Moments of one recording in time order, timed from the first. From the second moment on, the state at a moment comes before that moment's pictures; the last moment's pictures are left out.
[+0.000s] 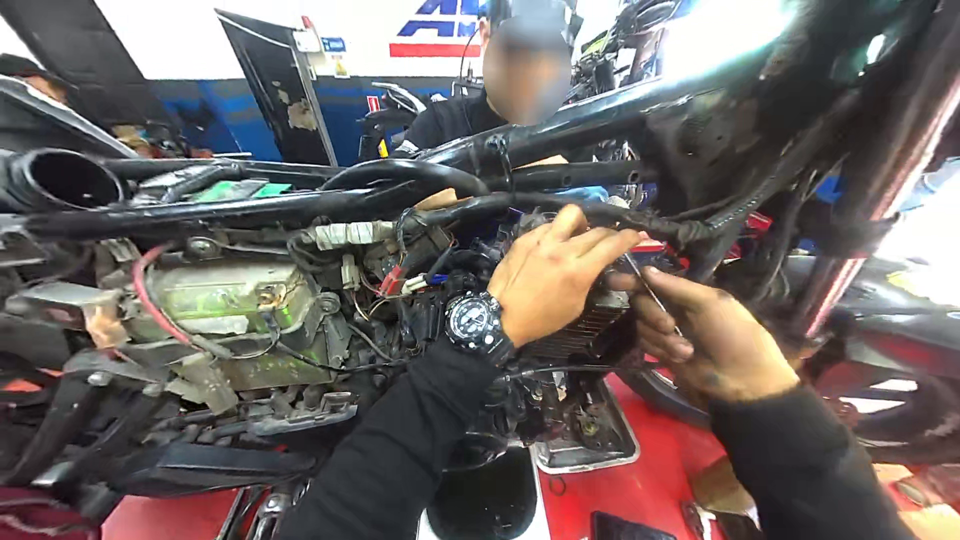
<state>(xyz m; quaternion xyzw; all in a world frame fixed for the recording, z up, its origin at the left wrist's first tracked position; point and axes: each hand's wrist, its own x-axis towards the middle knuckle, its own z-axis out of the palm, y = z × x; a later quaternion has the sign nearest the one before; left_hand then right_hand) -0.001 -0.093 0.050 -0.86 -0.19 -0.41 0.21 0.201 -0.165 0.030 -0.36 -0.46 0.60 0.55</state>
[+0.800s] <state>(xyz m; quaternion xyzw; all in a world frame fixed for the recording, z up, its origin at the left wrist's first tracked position) 0.003 -0.093 0.049 -0.87 -0.22 -0.40 0.20 0.229 -0.155 0.032 -0.28 -0.53 0.68 0.43</state>
